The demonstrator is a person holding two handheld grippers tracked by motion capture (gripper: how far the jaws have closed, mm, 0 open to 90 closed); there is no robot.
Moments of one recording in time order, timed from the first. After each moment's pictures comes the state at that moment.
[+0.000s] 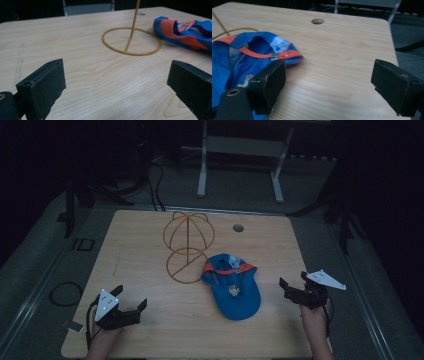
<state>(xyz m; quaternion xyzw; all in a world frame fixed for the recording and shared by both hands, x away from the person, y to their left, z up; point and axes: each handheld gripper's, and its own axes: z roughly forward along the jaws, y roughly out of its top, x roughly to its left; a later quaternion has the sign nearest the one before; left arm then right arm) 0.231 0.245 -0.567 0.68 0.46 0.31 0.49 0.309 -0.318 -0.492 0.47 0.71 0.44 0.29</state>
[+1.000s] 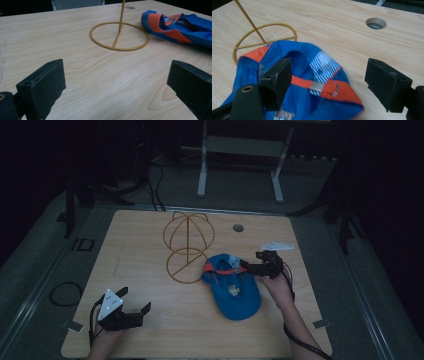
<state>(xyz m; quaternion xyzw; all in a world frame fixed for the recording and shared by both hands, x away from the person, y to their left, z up) 0.228 0.236 -0.562 0.71 0.42 0.28 0.49 0.405 -0.221 -0.495 0.41 0.79 0.43 0.18</state>
